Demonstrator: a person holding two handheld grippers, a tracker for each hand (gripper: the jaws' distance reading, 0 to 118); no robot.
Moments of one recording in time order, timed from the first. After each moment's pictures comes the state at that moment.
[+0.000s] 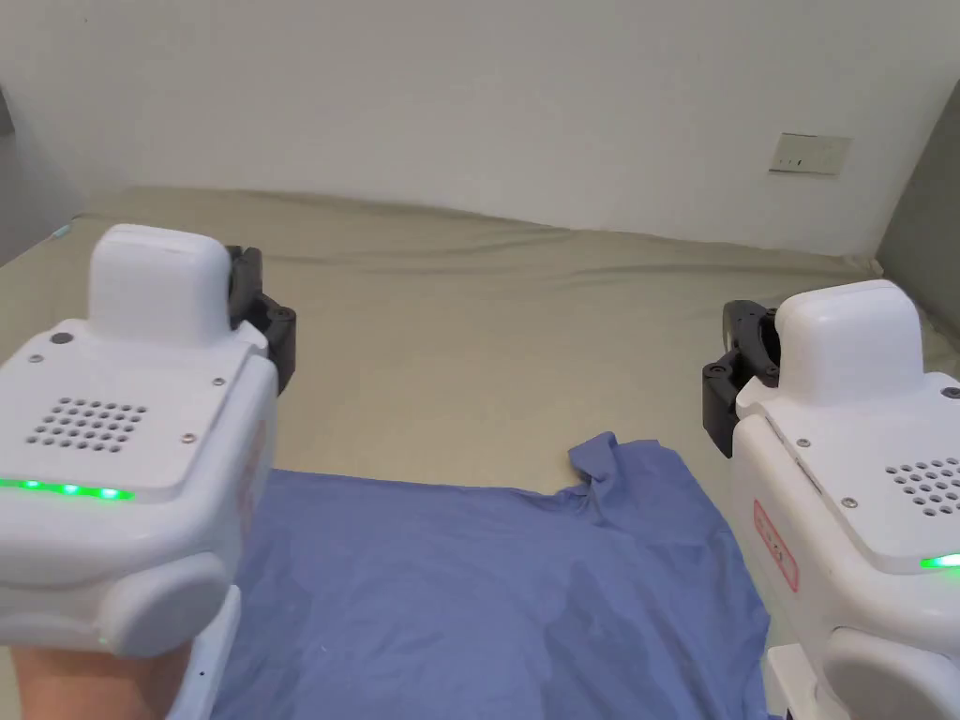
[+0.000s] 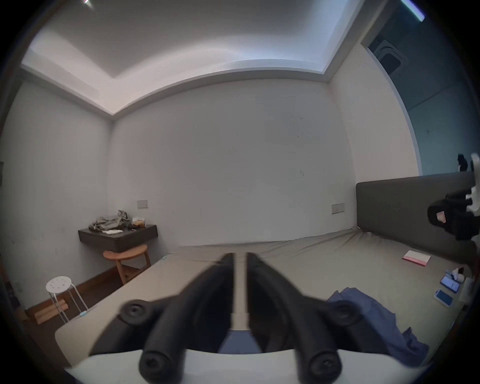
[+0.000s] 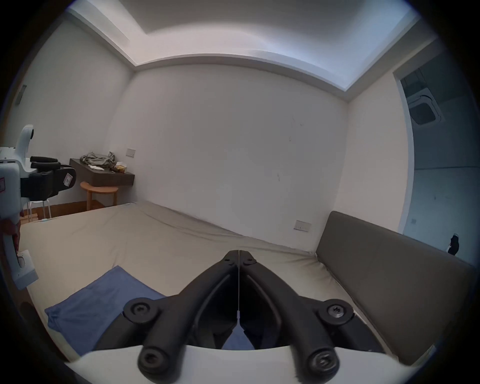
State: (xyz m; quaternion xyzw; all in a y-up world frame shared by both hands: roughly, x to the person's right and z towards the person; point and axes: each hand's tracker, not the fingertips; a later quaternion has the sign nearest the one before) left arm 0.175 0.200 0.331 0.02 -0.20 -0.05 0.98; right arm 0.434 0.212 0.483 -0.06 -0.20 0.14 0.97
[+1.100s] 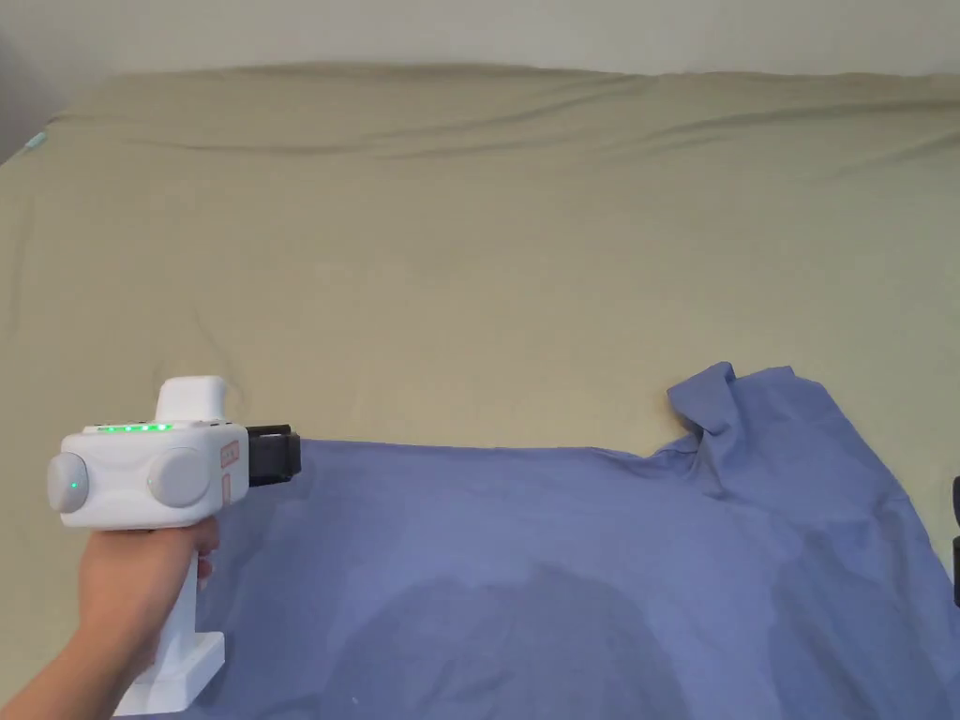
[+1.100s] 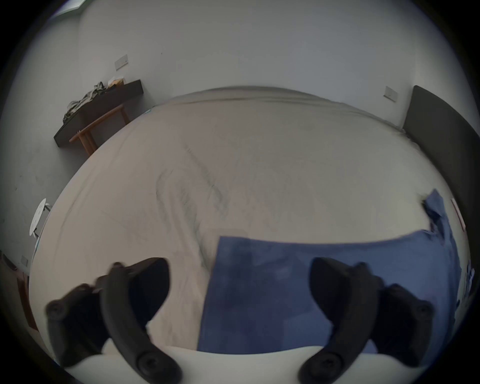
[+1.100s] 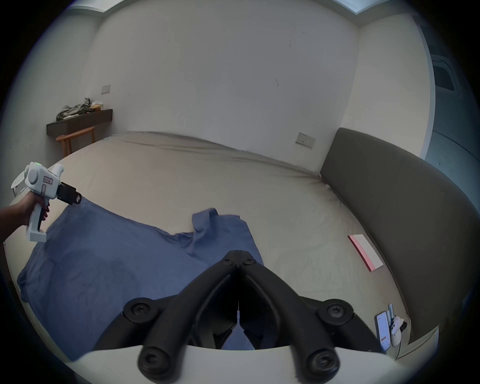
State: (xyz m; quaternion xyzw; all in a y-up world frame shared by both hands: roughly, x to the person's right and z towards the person) left arm 0.192 -0.093 -0.006 -0.41 -0.14 -0.09 0.90; right arm 0.575 0.047 0.404 -0.29 -0.24 0.06 0.92
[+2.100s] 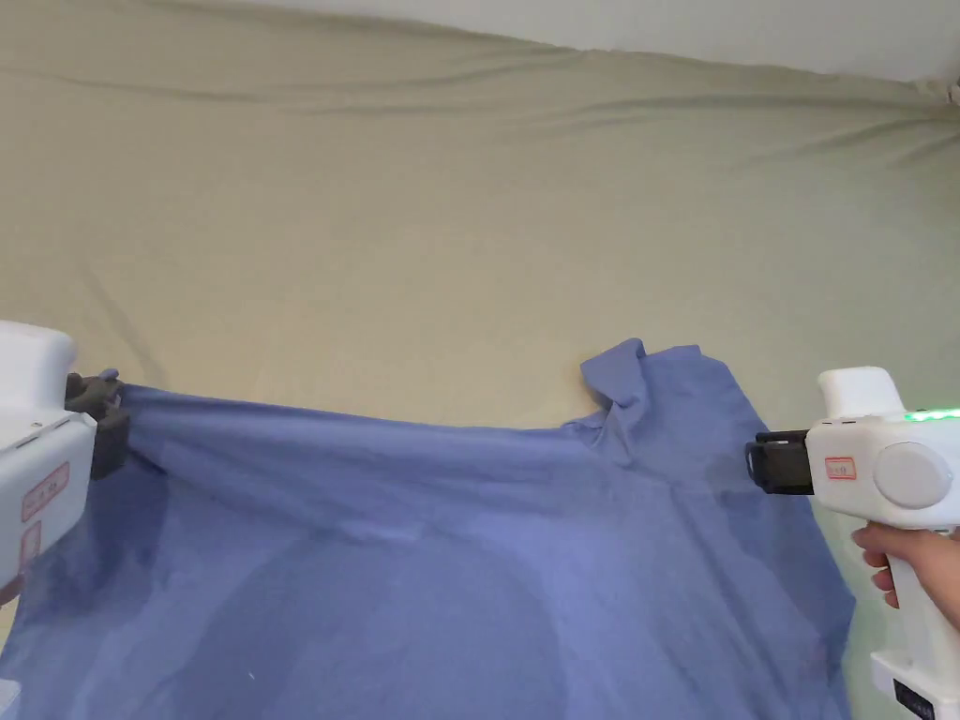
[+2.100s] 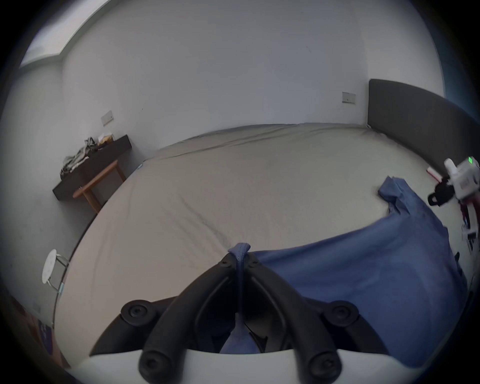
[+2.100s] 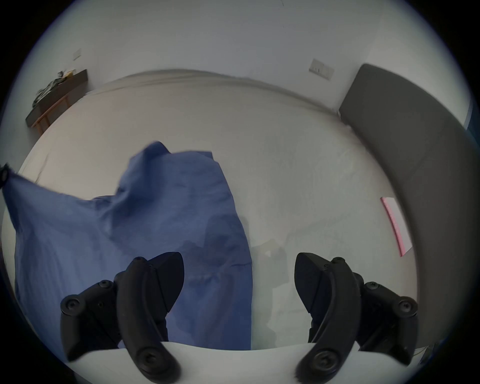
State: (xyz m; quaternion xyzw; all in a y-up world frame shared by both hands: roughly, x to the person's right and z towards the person) left arm 0.183 0.010 0.117 -0.29 -0.22 -0.16 0.92; right arm 0.728 -0.060 0.284 -0.48 -0.23 -0.02 0.85
